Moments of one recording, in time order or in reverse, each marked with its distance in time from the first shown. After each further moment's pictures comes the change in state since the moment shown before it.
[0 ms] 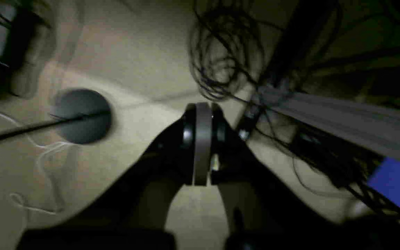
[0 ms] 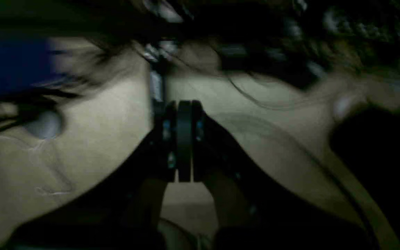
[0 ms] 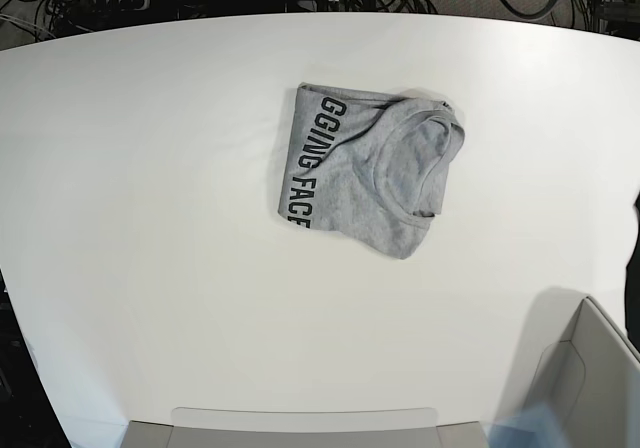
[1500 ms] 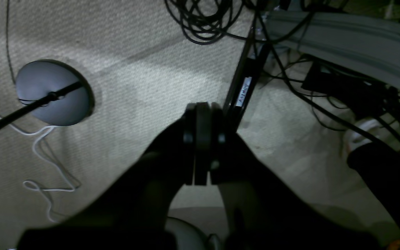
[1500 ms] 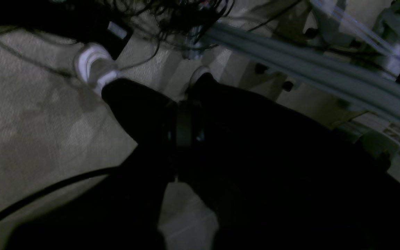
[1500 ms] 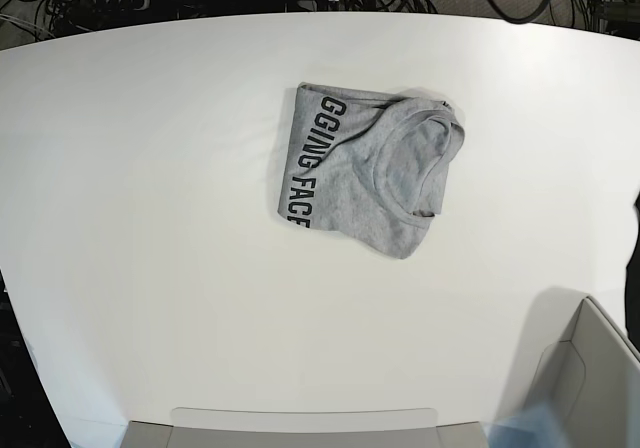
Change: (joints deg) left arm -23.1 -17.6 -5.6 -58.3 33.6 17.7 -16.5; right arm 36.5 10.3 17.2 -68.3 -36.3 -33.8 21.5
